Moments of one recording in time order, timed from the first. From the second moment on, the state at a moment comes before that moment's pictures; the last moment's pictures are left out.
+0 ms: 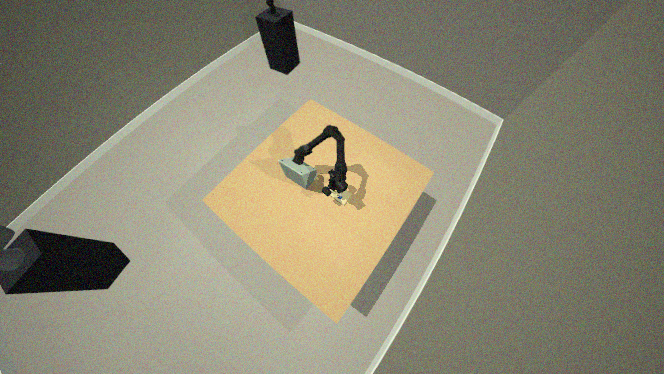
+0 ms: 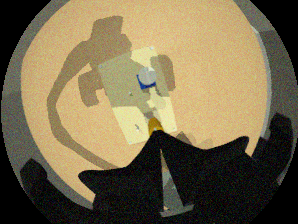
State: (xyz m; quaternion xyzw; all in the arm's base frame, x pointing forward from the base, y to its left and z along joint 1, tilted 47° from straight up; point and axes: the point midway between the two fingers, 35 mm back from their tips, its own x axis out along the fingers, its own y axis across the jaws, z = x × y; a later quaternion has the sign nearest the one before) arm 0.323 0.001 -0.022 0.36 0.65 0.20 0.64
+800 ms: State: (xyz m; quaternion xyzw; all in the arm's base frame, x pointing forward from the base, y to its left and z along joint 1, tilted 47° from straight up) arm 0.322 0.002 -0.023 0.36 0.65 0.19 0.63
